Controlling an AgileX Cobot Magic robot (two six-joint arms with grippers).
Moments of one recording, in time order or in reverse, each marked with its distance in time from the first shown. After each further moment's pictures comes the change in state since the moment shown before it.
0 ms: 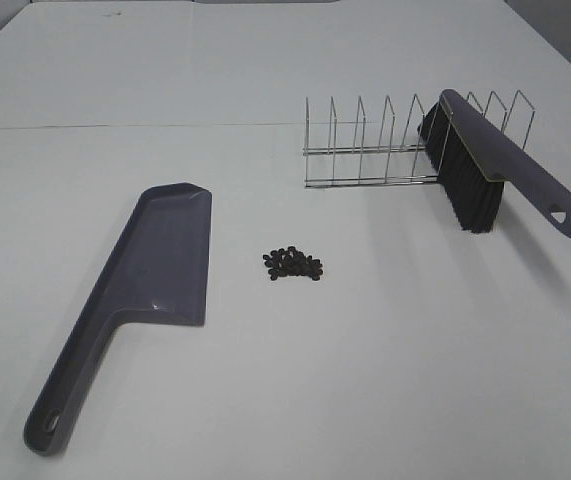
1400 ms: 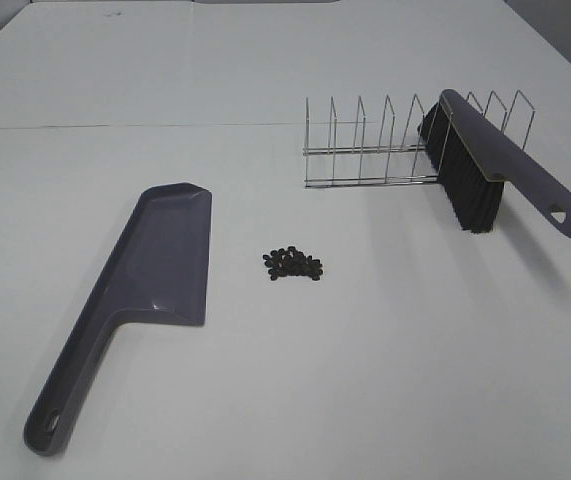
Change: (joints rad) left arm 0.000 0.000 0.000 0.003 0.000 0.000; right arm 0.000 0.000 0.000 0.000 0.000 0.000
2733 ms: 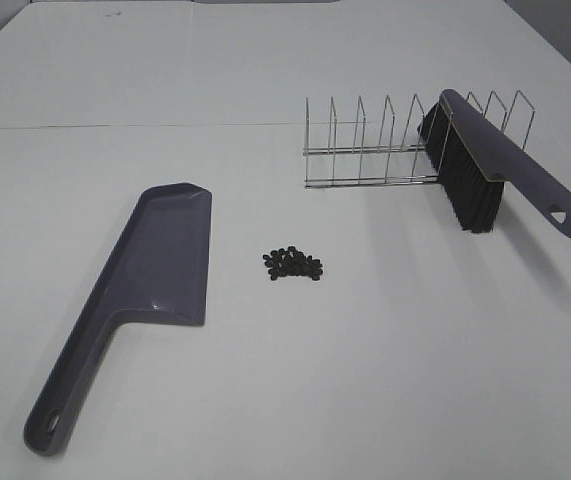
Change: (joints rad) left arm 0.000 0.000 0.000 0.001 0.000 0.001; right arm 0.000 0.000 0.000 0.000 0.000 0.000
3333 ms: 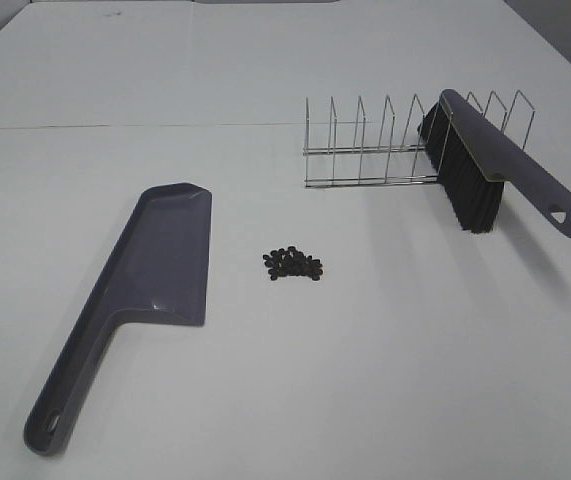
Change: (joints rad) left arm 0.000 0.000 0.000 0.000 0.000 0.001; right arm 0.000 0.000 0.000 0.000 0.000 0.000
